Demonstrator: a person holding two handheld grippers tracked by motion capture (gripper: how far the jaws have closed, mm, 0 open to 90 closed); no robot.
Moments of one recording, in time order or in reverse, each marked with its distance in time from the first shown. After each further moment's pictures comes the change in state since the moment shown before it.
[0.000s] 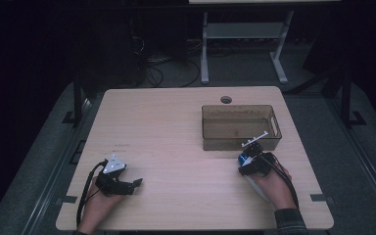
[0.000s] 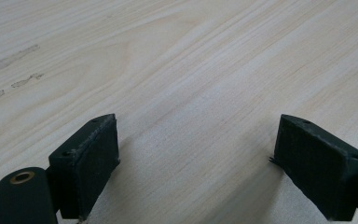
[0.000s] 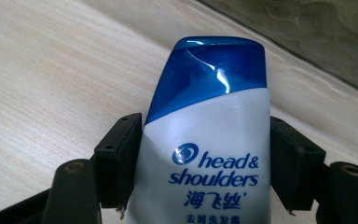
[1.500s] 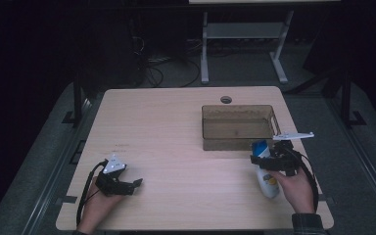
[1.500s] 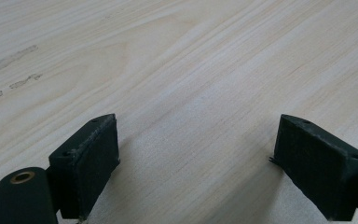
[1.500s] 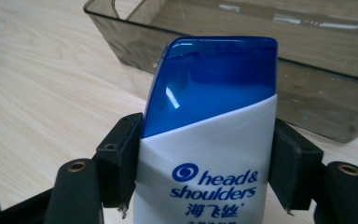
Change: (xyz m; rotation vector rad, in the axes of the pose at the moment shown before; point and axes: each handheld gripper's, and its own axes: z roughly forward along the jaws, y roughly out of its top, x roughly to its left) left arm 0.000 0.000 0.000 0.001 -0.002 0.005; right arm -0.037 -0.033 -0.065 -0.383 0.192 0.118
